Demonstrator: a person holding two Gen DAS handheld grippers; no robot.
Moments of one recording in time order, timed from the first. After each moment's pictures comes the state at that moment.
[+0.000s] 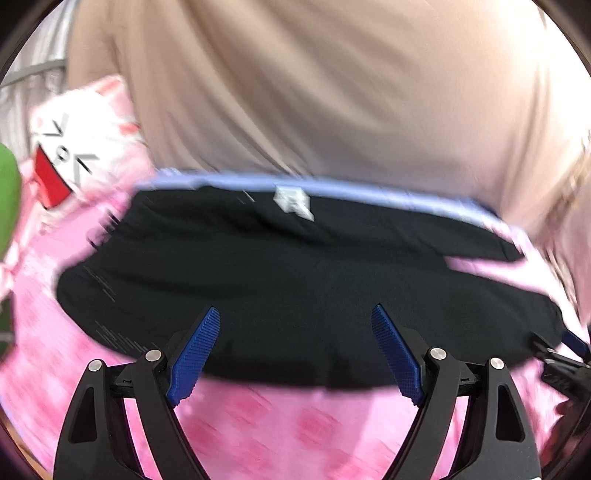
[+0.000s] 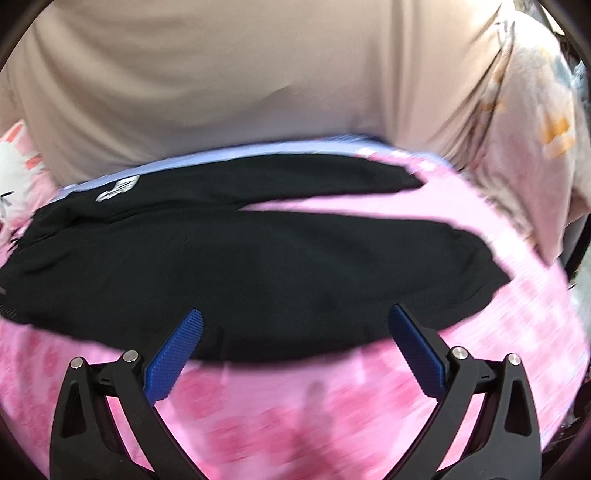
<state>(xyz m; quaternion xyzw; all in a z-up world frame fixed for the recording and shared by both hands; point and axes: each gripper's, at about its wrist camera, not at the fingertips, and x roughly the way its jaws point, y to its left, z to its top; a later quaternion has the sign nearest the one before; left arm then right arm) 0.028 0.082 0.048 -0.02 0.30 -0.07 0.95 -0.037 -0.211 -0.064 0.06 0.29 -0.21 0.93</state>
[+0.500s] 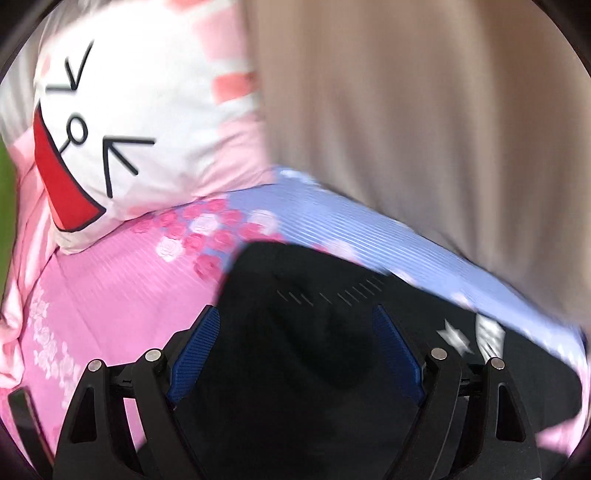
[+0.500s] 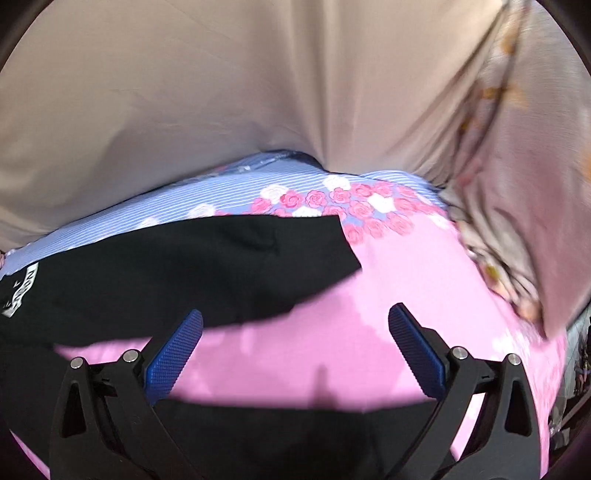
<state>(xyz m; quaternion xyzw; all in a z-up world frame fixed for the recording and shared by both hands) 0.324 0.295 0.049 -0.12 0.41 0.11 0.90 0.113 -0.435 -0.034 0.11 0.36 -0.22 0.90</state>
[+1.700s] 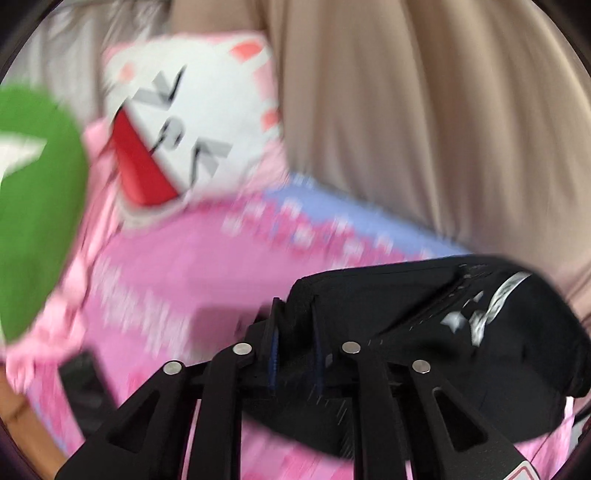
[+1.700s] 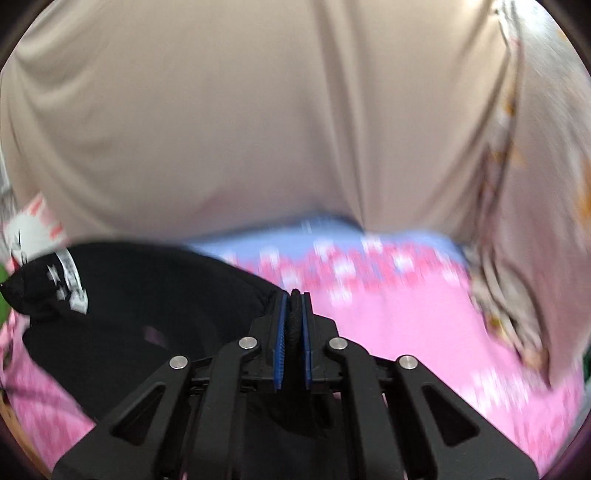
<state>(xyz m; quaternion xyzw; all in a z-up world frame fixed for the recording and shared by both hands) 0.123 0.346 0.091 -0.11 0.38 0.03 0.92 -0.074 -0.409 0.015 0.09 0.26 -0.08 0.96</state>
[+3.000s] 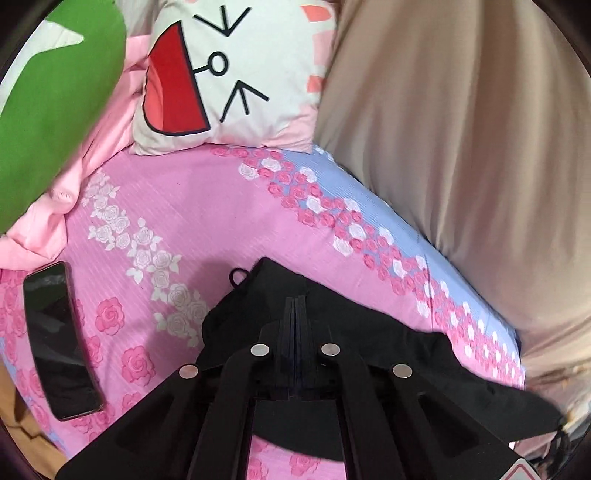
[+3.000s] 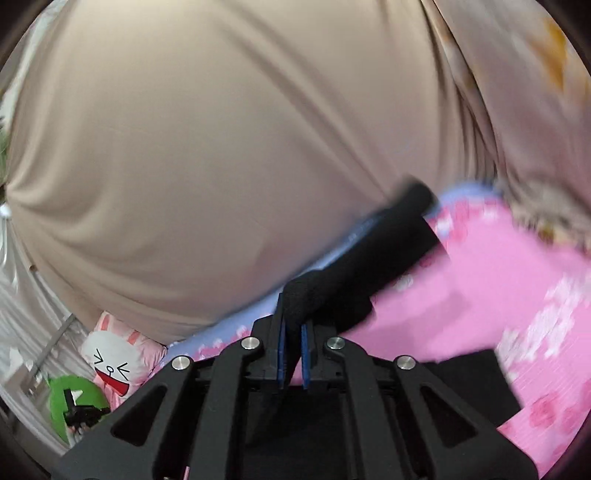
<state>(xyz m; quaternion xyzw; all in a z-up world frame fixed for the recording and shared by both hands) 0.107 0.363 0.077 -0.25 0.41 0.02 0.88 -0.092 -0.418 0.062 0.29 0.14 -0.03 0.95</state>
